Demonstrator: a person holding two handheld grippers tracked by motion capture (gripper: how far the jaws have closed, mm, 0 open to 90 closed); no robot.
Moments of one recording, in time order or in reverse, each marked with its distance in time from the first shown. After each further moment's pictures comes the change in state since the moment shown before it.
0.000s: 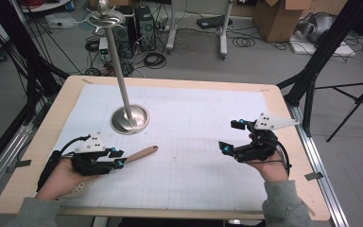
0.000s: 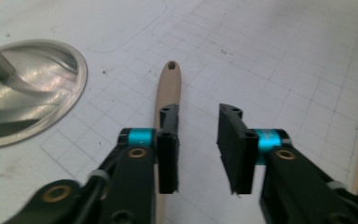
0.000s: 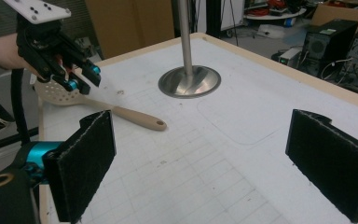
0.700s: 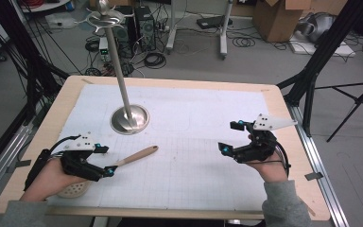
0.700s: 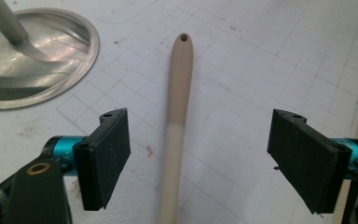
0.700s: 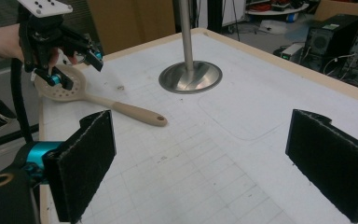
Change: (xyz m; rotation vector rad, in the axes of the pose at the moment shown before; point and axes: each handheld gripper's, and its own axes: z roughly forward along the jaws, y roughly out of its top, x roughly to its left) left arm 0.015 -0.014 -0.014 0.061 0.005 -0.054; right arm -0.001 -0.003 0.002 0.015 0.004 0.001
